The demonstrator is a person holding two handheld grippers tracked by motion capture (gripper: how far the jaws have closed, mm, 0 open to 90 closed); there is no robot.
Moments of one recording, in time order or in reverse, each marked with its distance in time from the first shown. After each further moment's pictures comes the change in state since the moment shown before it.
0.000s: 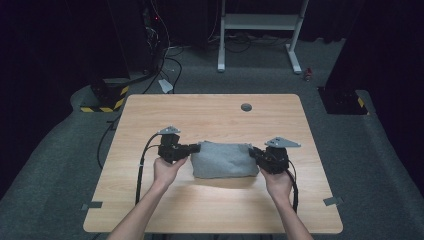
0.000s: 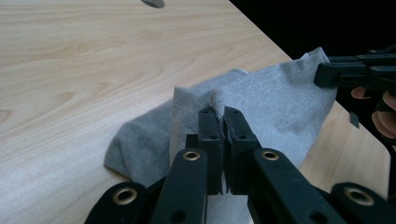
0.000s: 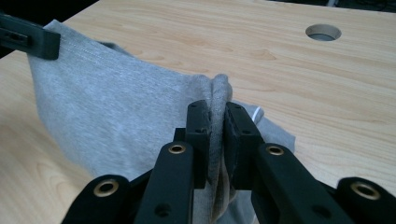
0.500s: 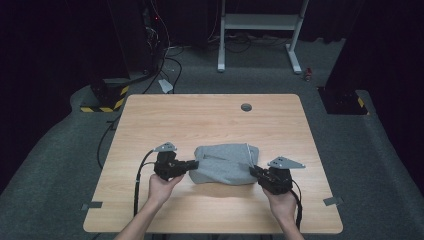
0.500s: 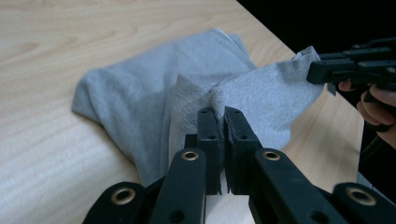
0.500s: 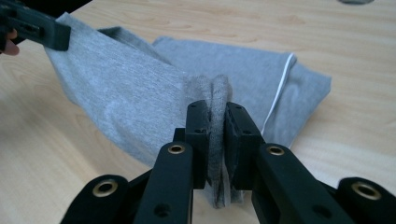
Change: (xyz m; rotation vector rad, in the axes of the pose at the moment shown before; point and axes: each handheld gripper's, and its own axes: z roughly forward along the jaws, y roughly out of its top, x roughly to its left) left arm -0.016 -0.044 -0.015 0.038 -0.047 0.027; right arm 0.016 -0.046 -0.023 0.017 0.069 0.001
